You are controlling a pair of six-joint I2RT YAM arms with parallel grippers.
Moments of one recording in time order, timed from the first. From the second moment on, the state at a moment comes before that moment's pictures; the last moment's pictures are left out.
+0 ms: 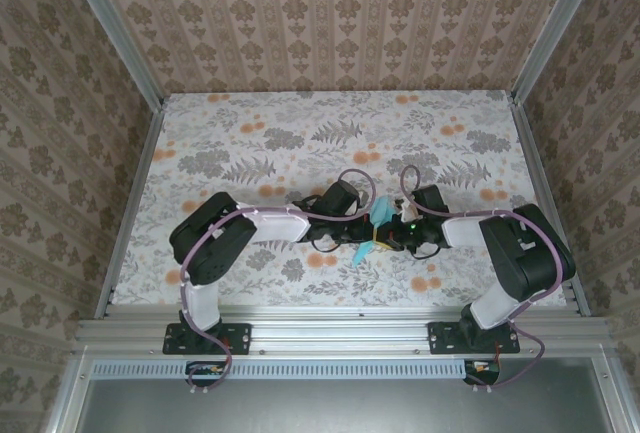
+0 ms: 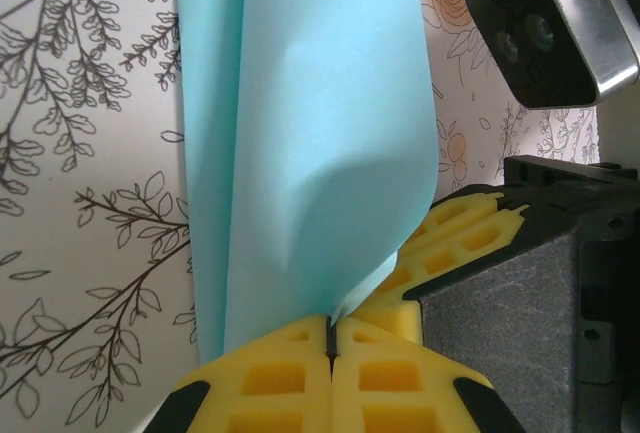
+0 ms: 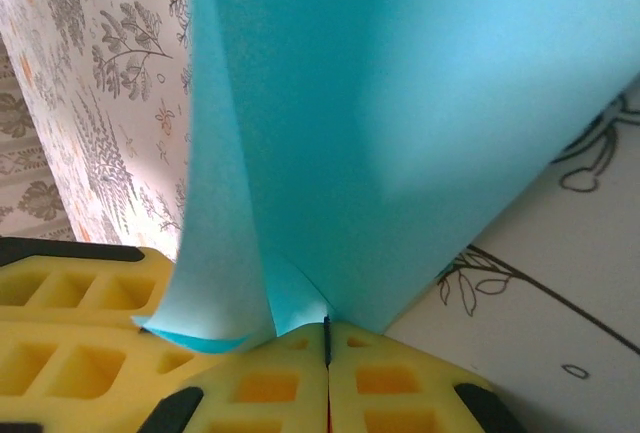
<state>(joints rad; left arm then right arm) -0.95 1.90 1.02 0.04 0.37 -0.81 0.28 1.61 0.52 0.07 -0.69 0.73</state>
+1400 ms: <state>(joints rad) -0.94 1.95 1.00 0.14 0.45 -0.75 0.18 1.55 0.52 0.07 -0.69 0.80</state>
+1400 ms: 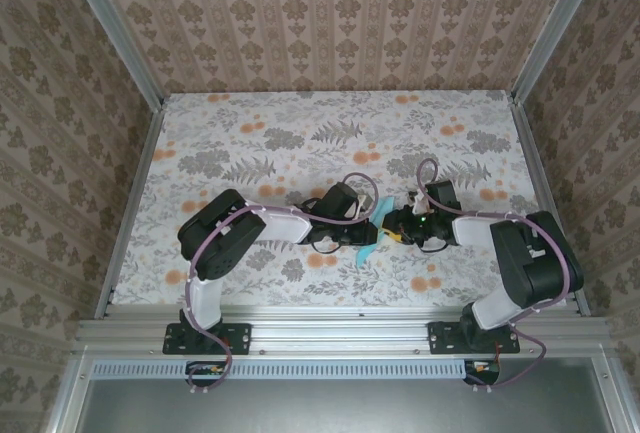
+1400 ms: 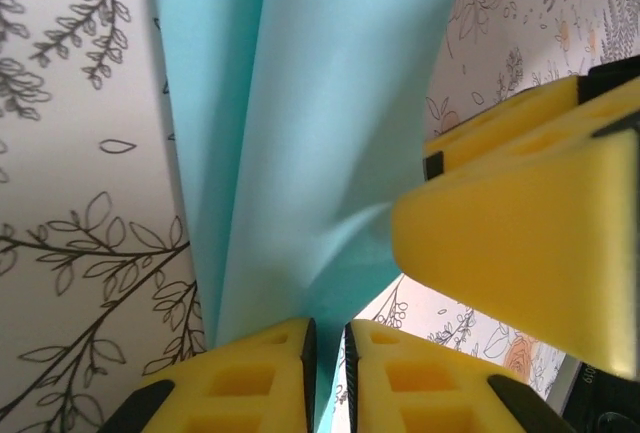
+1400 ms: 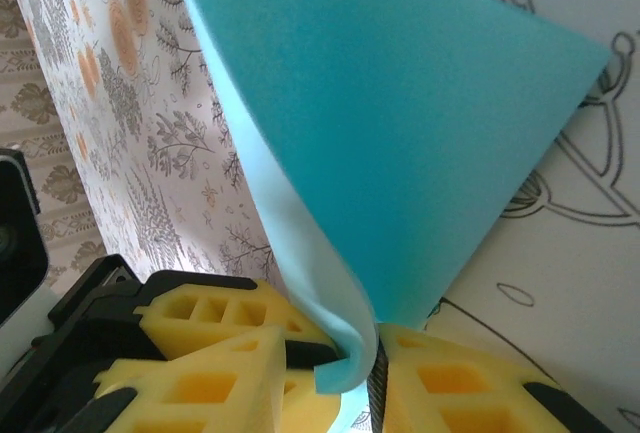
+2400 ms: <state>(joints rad) -0.94 1.95 1.02 0.11 0.50 -0.64 0.17 1.57 0.54 0.03 -0.69 0.77</state>
